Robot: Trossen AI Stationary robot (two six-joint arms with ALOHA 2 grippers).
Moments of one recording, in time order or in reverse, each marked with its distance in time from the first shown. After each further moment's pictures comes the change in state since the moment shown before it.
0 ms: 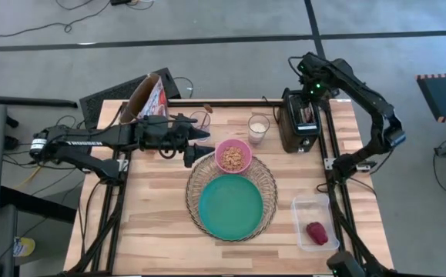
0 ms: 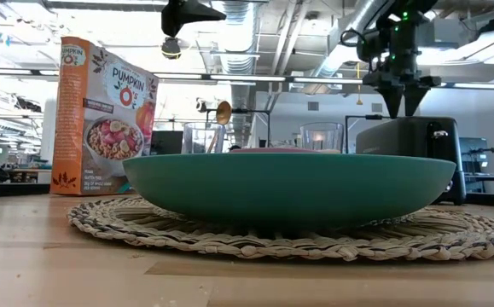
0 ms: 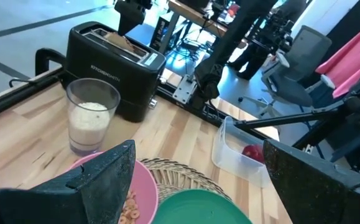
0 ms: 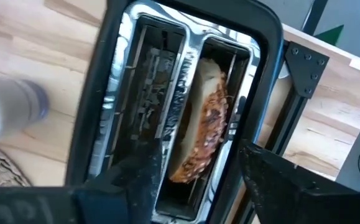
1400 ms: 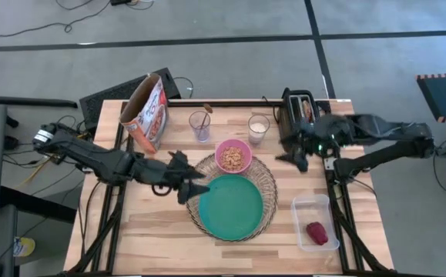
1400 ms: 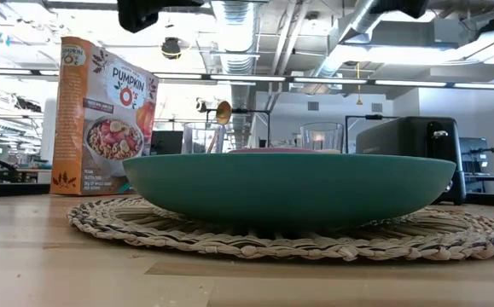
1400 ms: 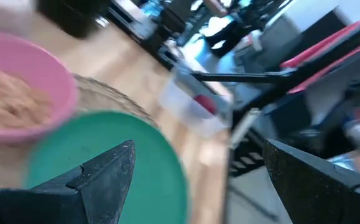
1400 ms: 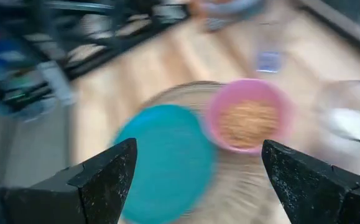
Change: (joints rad) left arm -0.373 0.007 -0.130 0.060 -0.211 -0.379; right arm 1.046 -0.497 -0.211 0.519 -0.040 0.292
